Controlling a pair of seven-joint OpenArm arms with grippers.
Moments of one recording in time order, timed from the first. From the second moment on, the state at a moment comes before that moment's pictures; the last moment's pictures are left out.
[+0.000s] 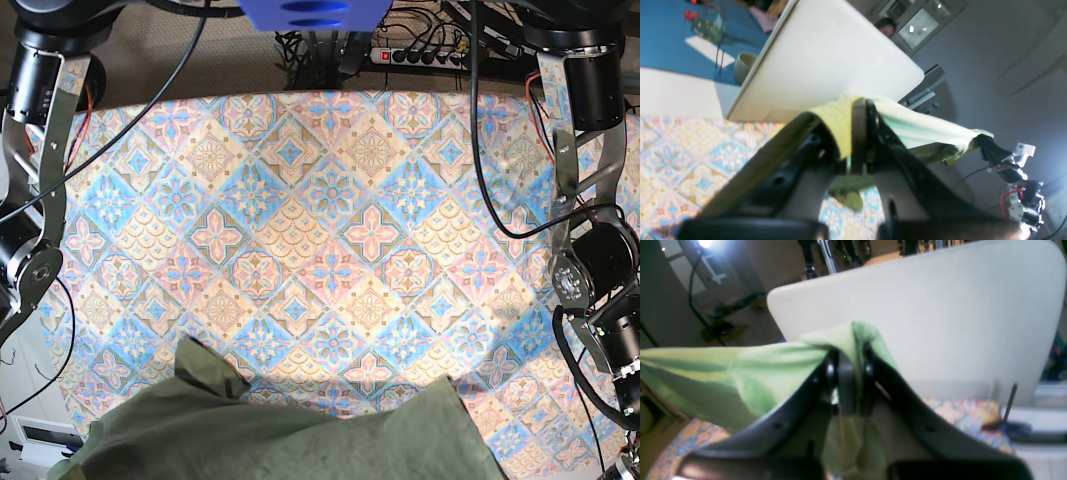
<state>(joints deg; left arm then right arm) -72.8 -21.1 -21.7 39.2 -55.1 -24.3 63.2 73.0 27.9 25.6 42.6 35.8 40.9 -55.6</state>
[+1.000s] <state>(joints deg) -73.0 -28.3 -17.0 50.2 -67.1 -24.7 69.2 73.5 33.3 15.0 40.9 50.0 41.3 -52.6</state>
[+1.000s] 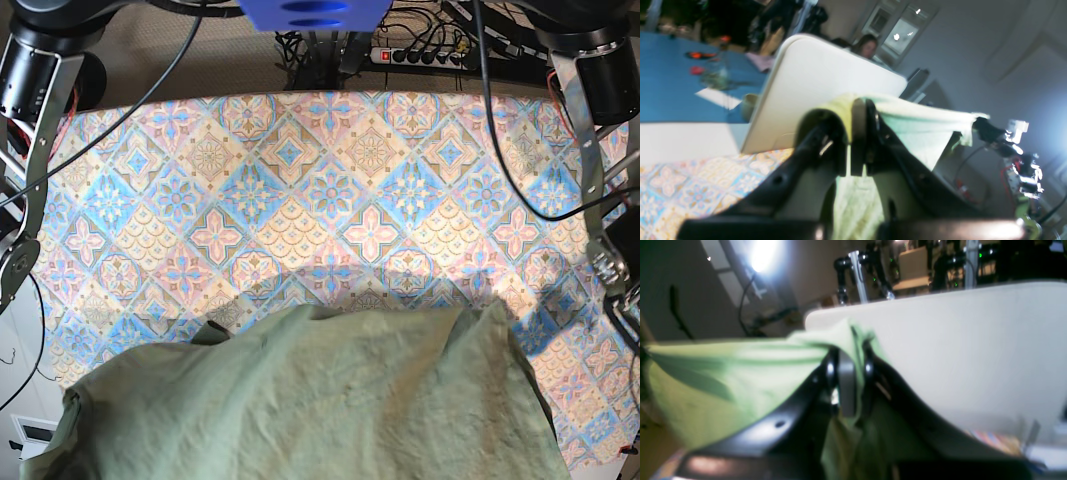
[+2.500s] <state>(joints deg) -15.9 -46.2 -32.2 71.3 -84.4 -24.4 75.6 11.9 37.7 36.6 82.7 66.7 41.0 -61.7</state>
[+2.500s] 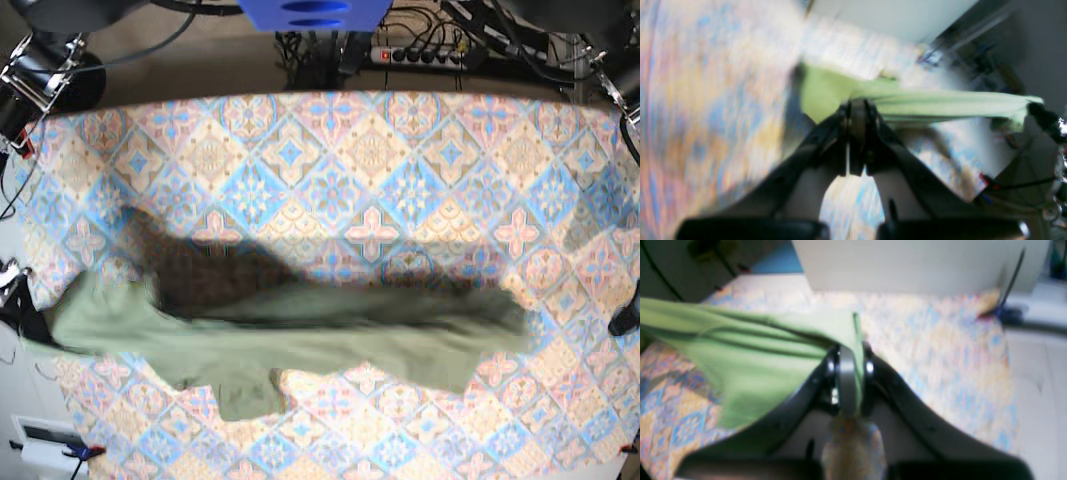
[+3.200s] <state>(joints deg) 9.8 -30.3 -26.3 86.8 -84.8 -24.3 75.4 -9.0 35.3 39.8 94.1 66.6 40.9 -60.8</state>
